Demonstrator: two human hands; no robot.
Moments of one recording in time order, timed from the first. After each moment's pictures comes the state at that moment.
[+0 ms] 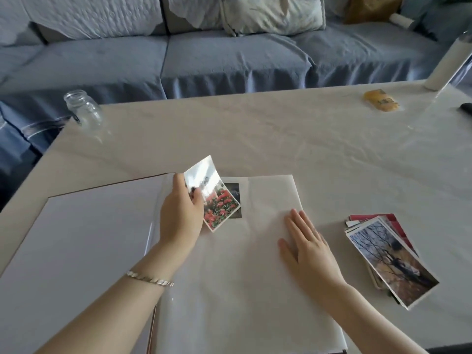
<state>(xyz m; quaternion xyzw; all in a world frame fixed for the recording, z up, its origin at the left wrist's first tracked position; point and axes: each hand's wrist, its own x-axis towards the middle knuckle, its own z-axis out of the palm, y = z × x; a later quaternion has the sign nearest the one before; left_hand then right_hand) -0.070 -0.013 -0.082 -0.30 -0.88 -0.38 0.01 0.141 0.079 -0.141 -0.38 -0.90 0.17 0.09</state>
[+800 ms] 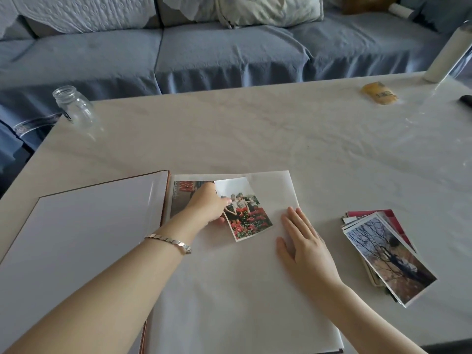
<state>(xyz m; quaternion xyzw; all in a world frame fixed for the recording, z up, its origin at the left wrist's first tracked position) -0.073 0.039 -0.101 -0.29 -0.86 -0.28 -0.33 0.141 0.079 -0.159 -0.39 -0.88 0.19 0.19</state>
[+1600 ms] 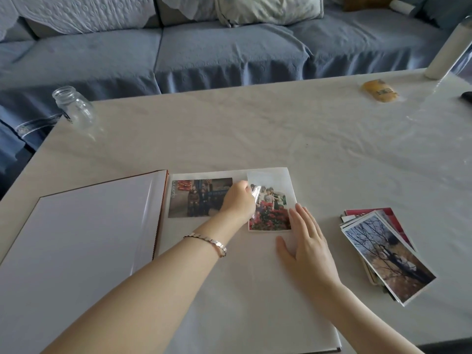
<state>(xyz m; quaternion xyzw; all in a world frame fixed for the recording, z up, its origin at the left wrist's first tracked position) -0.018 0.069 -0.095 -0.31 -0.84 -0.33 -0.31 0.144 0.077 -0.143 -0.41 -0.87 0.23 0.17</state>
